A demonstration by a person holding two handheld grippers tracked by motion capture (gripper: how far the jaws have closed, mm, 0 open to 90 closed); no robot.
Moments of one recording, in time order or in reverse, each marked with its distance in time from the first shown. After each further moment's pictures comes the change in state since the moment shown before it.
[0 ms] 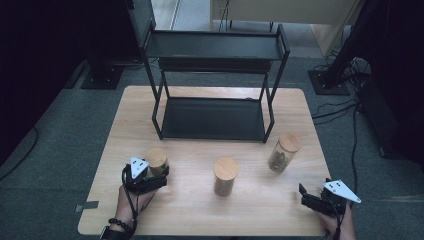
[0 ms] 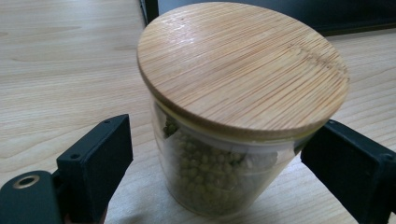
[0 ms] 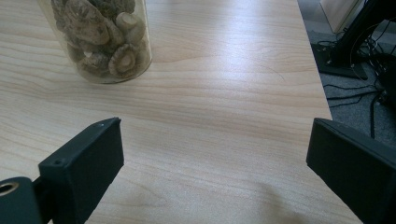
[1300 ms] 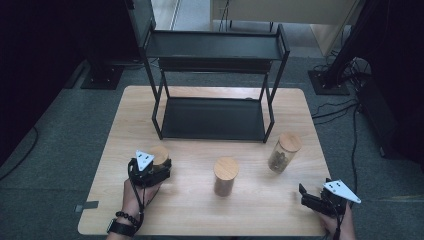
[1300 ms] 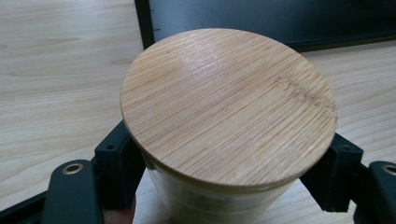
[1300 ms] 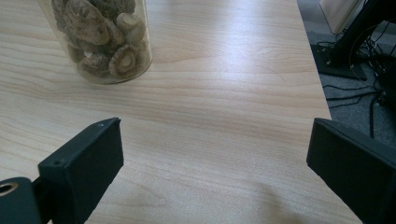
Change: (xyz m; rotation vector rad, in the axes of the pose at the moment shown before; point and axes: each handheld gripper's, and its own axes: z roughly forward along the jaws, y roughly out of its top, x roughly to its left) left arm -0.012 0.019 0.012 0.019 0.039 -0.002; right arm 0.000 0.000 0.000 -0.003 -0.002 -0.001
